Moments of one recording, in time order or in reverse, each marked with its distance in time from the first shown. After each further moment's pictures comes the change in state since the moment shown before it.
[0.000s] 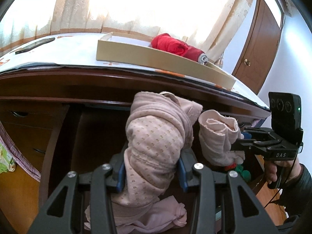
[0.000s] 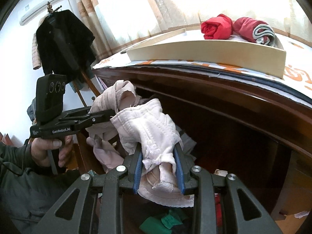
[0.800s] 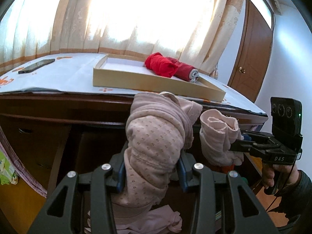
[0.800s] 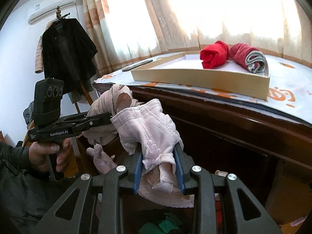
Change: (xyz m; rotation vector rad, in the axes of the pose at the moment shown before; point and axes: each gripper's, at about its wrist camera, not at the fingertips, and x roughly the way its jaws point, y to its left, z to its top) left arm -0.020 -0.016 0.002 0.059 -0.134 0.009; right arm -0.025 0.010 -0.008 -0.068 -0.166 -0.053
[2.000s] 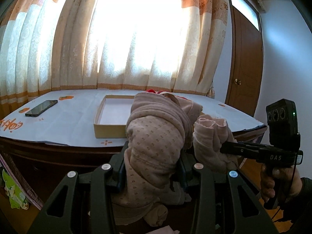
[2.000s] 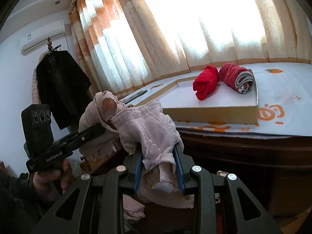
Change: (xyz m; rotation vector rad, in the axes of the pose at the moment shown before) left arm -0.037 -0.021 0.037 0.113 -0.183 0.033; right arm -0.024 0.008 0.030 0.150 -0.187 -0.017
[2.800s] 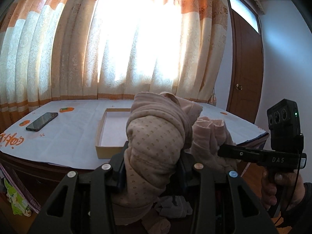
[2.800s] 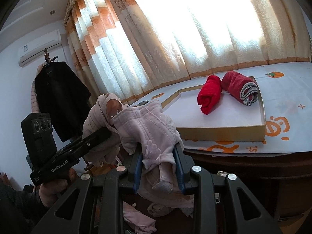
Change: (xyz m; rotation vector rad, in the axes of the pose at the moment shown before) left arm 0.006 0.002 0.030 0.018 -0.040 0.010; right arm 0.005 0.009 0.027 0.057 -0.037 0.005
